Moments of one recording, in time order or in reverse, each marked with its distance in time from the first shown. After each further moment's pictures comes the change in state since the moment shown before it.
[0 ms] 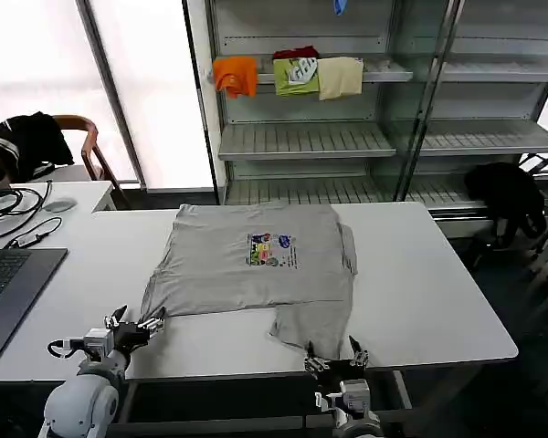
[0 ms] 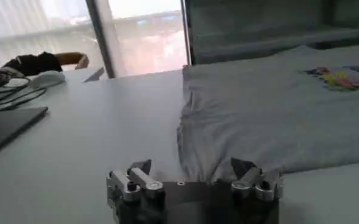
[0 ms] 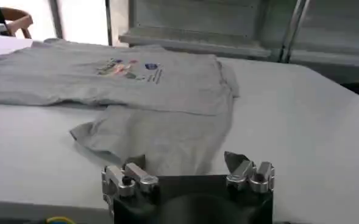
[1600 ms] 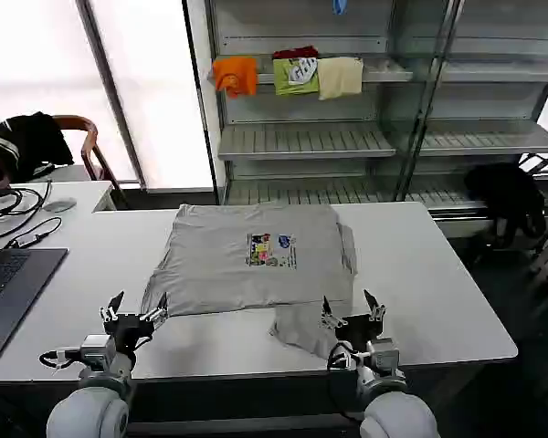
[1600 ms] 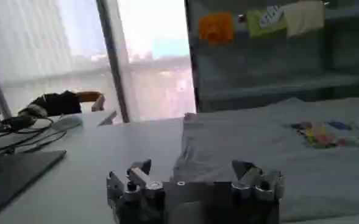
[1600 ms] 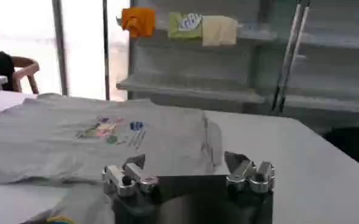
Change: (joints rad) left arm 0.066 -0.102 0.001 -0.195 0.092 -0.028 -0.058; right arm 0.099 -0.044 0.088 0.049 0.007 0.011 -0.105
